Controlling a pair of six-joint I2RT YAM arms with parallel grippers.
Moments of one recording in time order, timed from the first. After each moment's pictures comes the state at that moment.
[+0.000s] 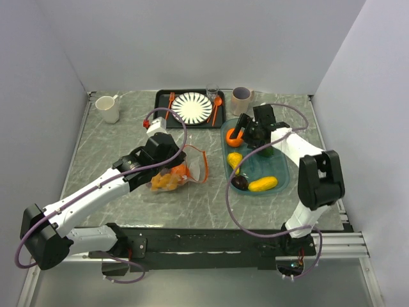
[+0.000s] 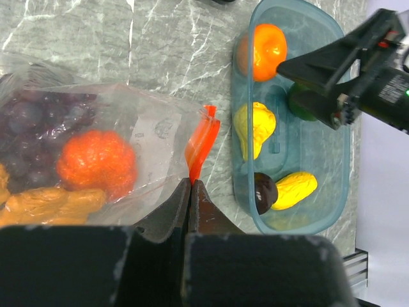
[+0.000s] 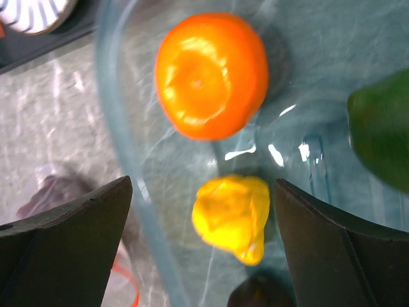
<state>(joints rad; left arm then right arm) -0.77 1.17 0.98 -0.40 -0.31 -0.93 0.24 1.69 1.20 -0.38 -0.13 0.65</state>
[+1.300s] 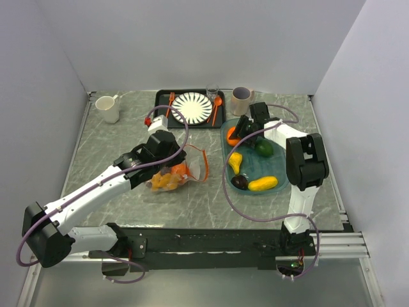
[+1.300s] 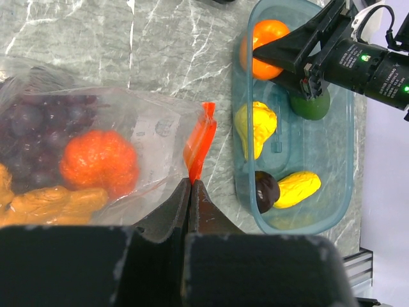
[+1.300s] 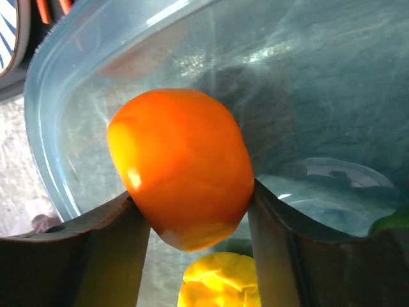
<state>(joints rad) -0.77 1.19 1.02 -0.43 -0.31 -0.92 0.20 1.98 1.35 -0.34 -0.20 0.66</state>
